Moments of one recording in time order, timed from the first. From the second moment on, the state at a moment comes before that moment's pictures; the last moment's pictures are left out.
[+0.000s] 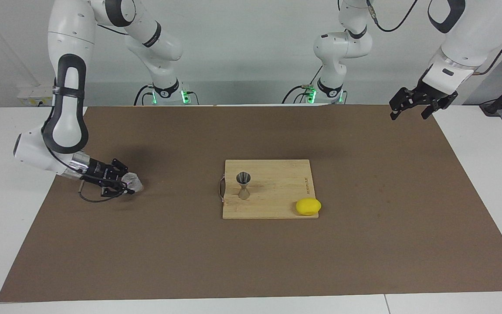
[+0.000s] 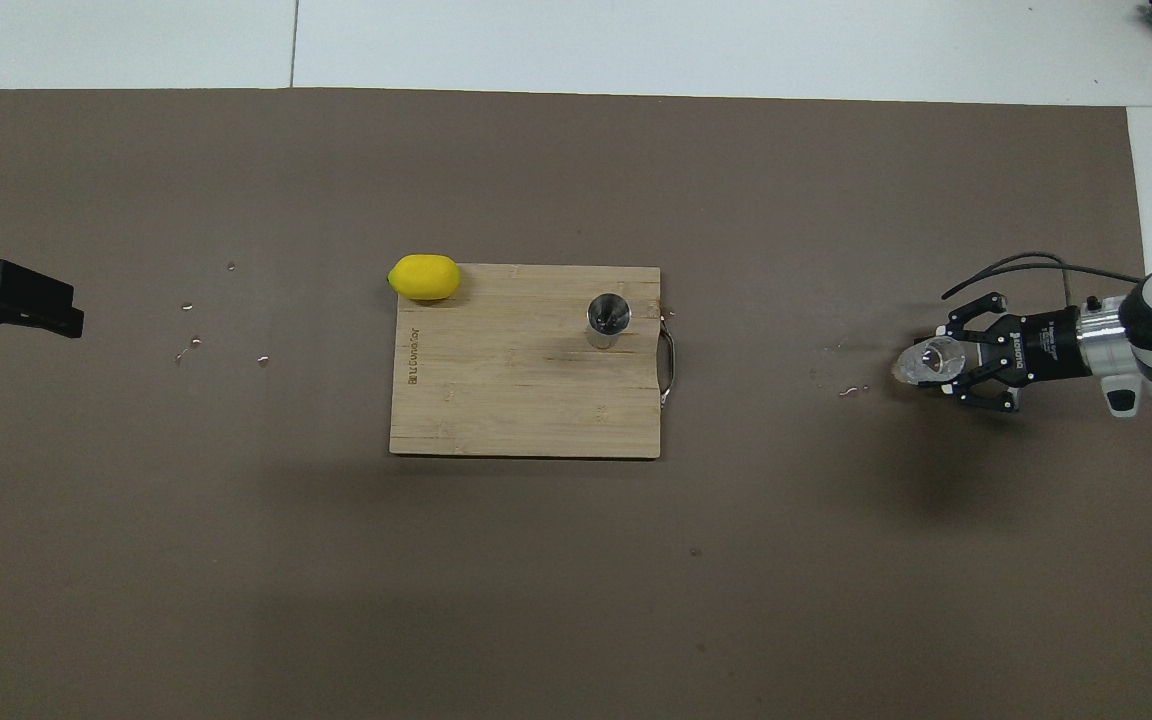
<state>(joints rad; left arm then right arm) 0.01 0.03 -0.04 -1.51 -0.02 1.48 0.00 -0.36 0.40 0.04 -1.93 0.70 1.95 0.86</state>
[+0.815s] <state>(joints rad) 0.01 0.03 -0.04 -1.51 -0.02 1.48 0.00 -0.38 0.36 0.03 -1.99 0.71 2.02 0.85</state>
